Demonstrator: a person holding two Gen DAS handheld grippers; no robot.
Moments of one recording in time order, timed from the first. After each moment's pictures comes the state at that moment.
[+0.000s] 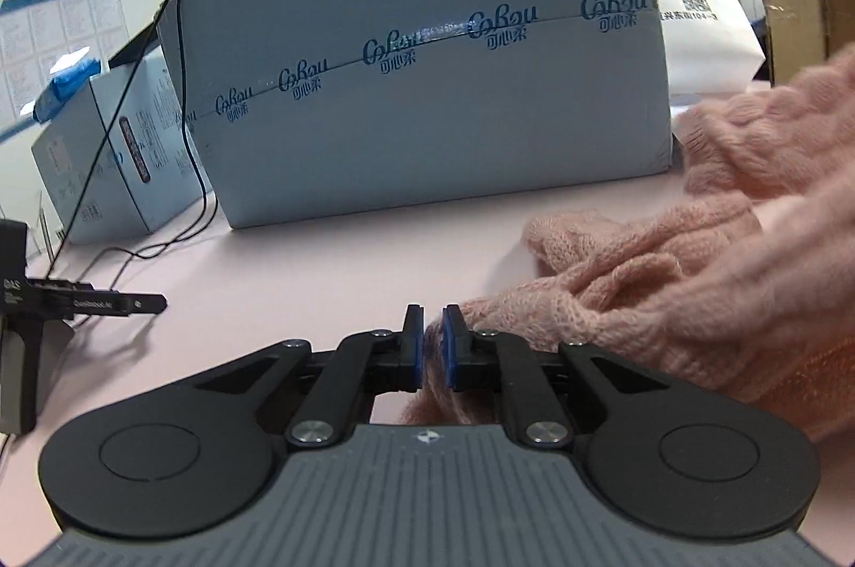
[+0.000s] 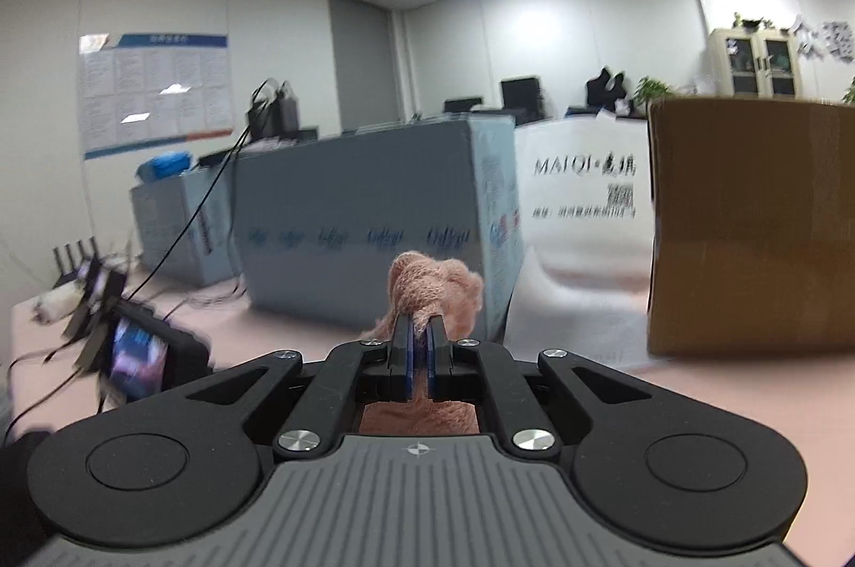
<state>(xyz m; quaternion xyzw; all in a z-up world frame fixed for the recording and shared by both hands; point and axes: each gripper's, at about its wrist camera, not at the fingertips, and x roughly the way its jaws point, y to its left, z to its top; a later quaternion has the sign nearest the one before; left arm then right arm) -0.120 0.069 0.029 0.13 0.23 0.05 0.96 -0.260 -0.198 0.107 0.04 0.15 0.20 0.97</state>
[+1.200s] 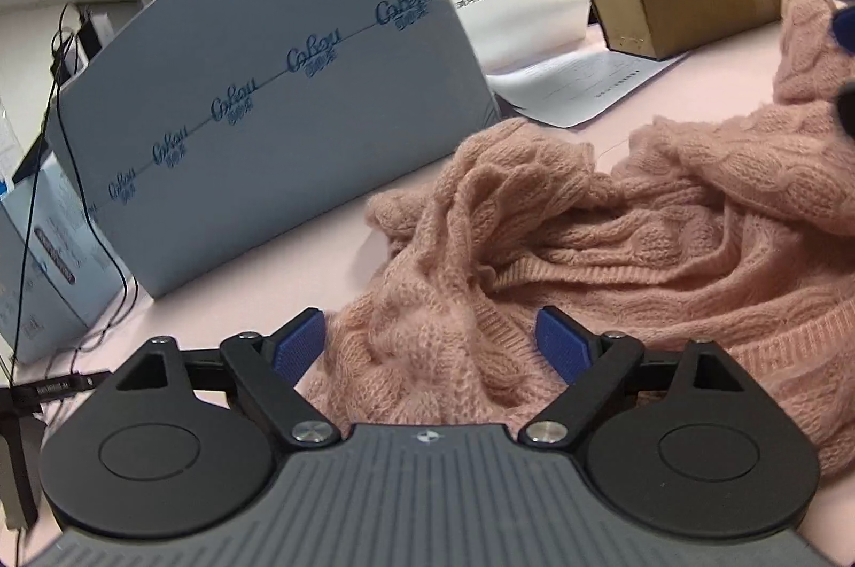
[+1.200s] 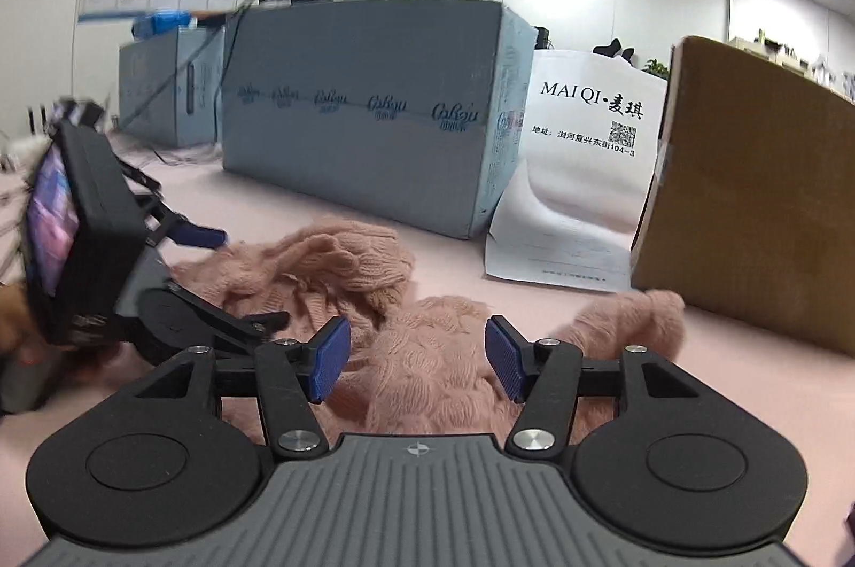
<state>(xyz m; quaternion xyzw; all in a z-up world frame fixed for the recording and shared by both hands) -0.151 0.029 0.010 0.22 0.23 -0.08 0.94 -0.228 -0.147 0.054 -0.11 0.20 0.14 0.96</state>
